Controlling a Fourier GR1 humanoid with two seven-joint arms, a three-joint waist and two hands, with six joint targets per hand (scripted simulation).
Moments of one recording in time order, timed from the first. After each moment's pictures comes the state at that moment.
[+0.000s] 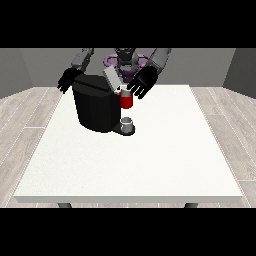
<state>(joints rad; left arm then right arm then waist) -1.17 0.42 0.11 -0.61 -0.68 -0.13 -0.13 -0.34 -0.04 -0.06 -1.37 -0.04 -0.18 -0.06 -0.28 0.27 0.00</state>
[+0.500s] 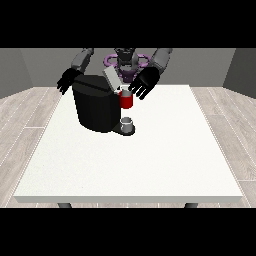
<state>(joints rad) -1.17 0.44 0.10 -0.62 -0.69 -0.14 -0.17 -0.33 -0.05 -0.07 -1.37 -0.04 -0.17 -0.08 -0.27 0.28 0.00</state>
